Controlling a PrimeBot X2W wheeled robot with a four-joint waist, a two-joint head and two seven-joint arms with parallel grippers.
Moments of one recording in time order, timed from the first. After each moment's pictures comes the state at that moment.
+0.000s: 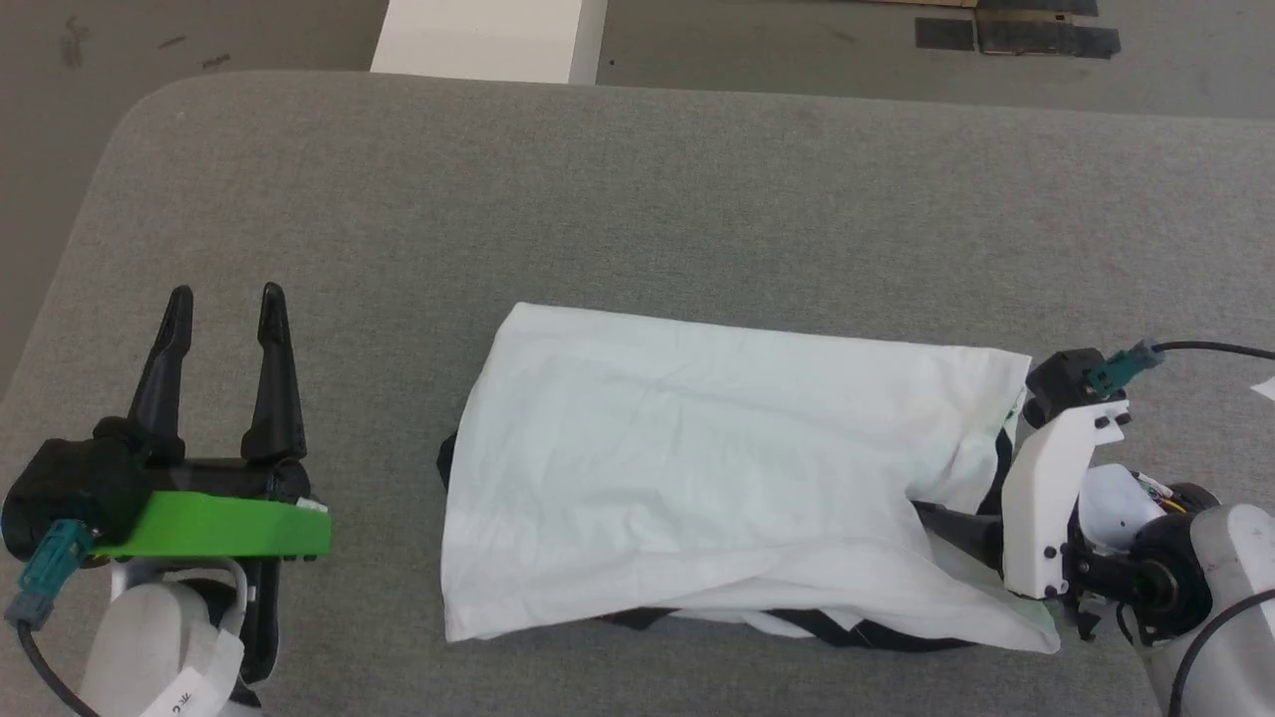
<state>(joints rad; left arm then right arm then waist) -0.17 0.21 0.06 -0.03 -0.29 -0.12 -0.26 -0.29 -0.29 0.14 0.18 0.64 0.13 0.96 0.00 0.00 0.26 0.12</state>
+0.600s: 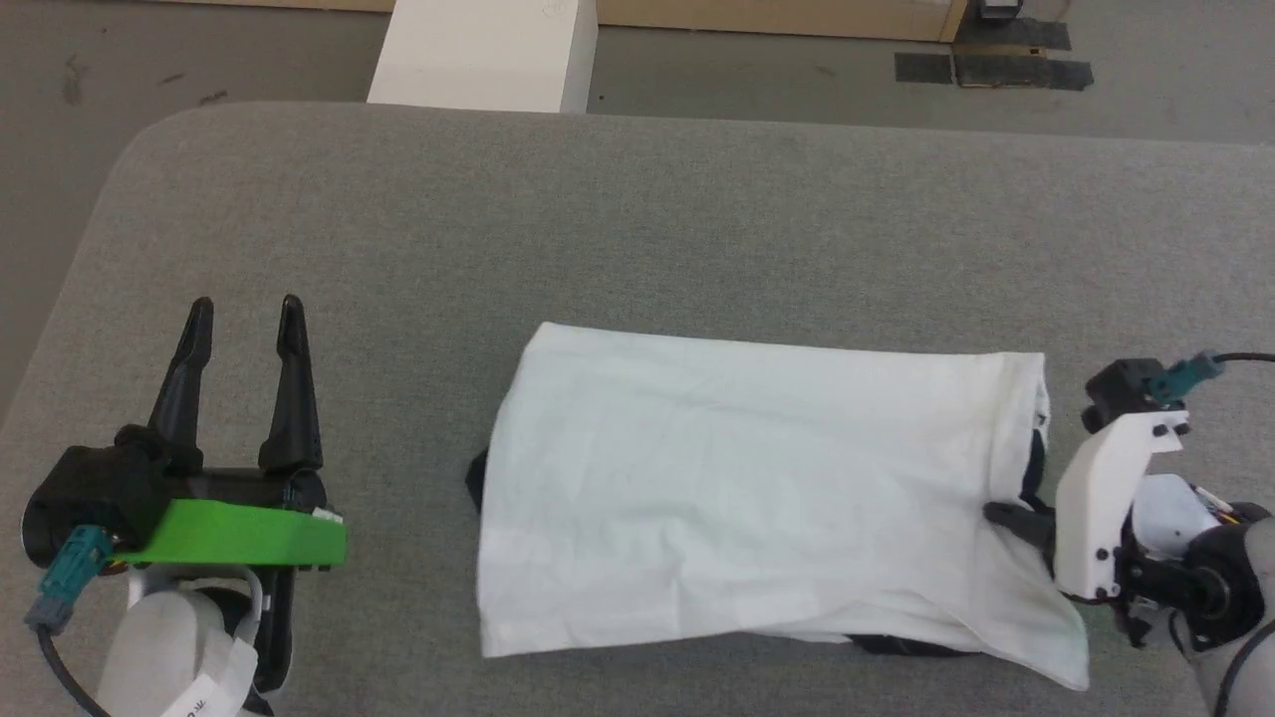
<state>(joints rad) -0.16 0.20 0.05 -0.02 -0.29 -0.12 -0.26 -0.28 -0.32 0.07 0.21 0.64 0.13 0.93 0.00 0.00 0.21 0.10</state>
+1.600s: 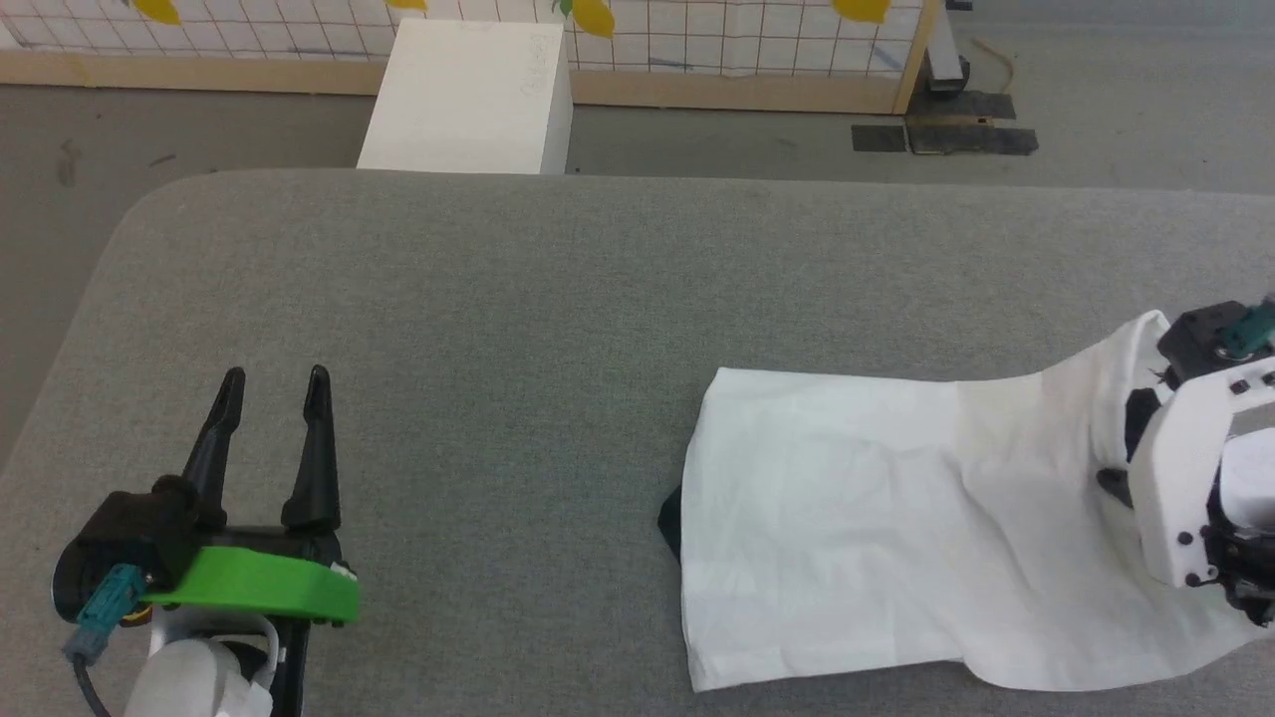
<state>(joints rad) -0.09 0.21 0.02 0.03 -0.30 -0.12 -0.26 -0.24 -0.44 0.01 -0.10 0.45 0.13 1.18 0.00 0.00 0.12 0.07</state>
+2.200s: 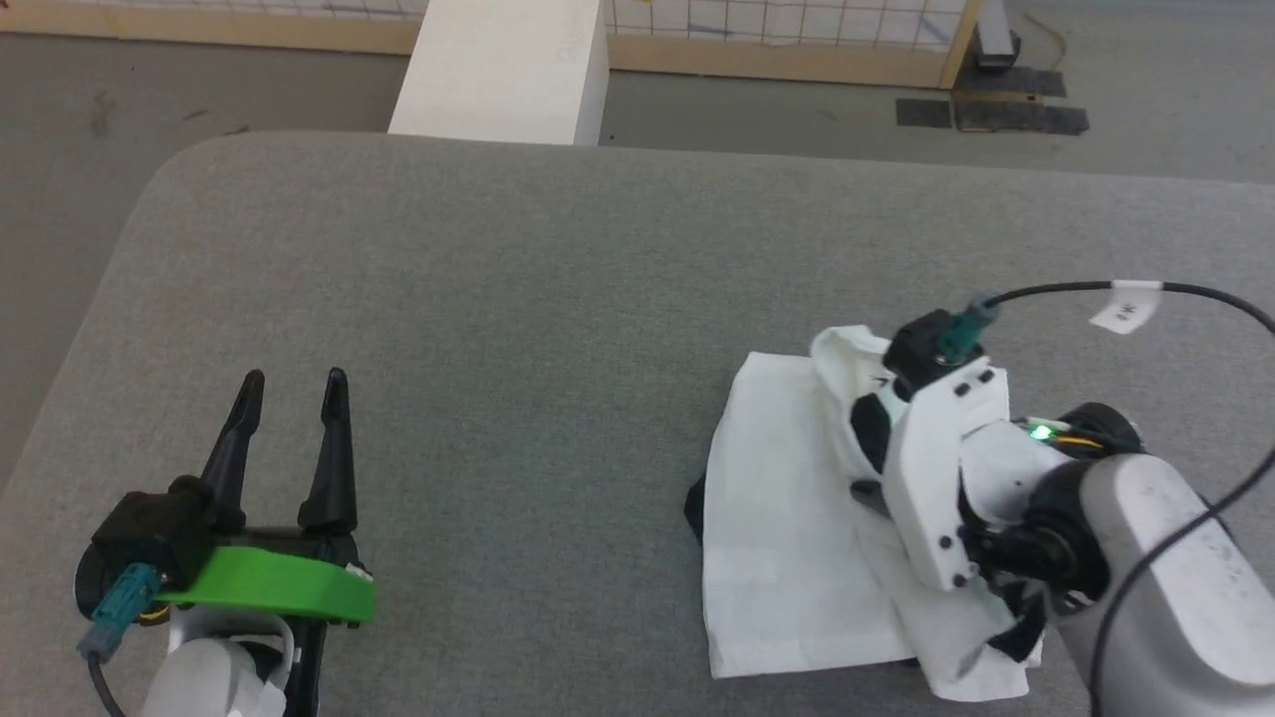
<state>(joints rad) -0.09 0.20 0.00 0.03 -0.32 -0.12 -0.26 -0.40 -0.27 0.33 0.03 0.51 0.13 1.12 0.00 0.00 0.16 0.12</state>
